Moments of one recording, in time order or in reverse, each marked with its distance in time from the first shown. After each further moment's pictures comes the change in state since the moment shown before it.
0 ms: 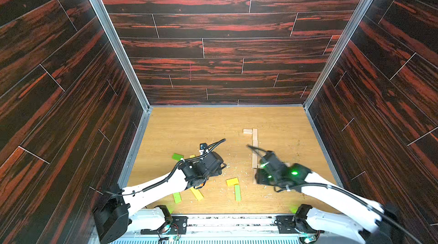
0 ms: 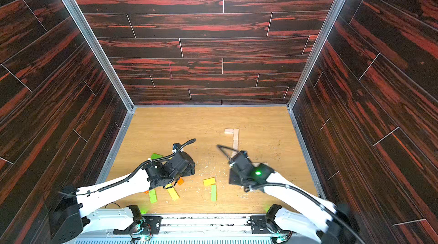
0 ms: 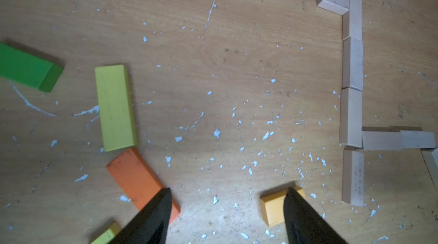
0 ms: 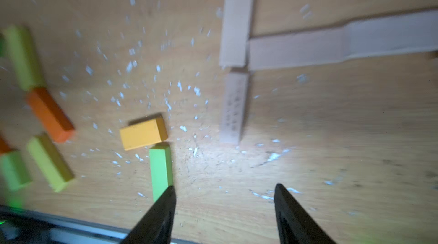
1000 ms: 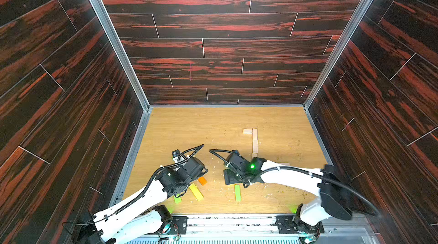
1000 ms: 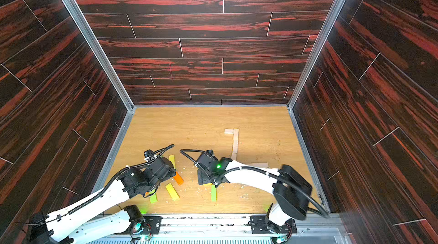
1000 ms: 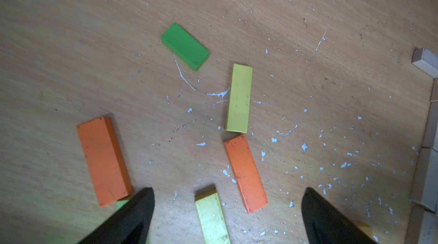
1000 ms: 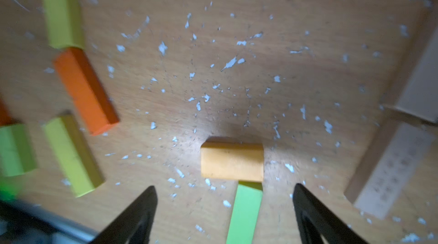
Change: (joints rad) left arm 0.111 -0.276 -0.095 -0.323 -0.129 -0.211; right arm 0.175 0.507 0.289 0.174 -0.014 -0.074
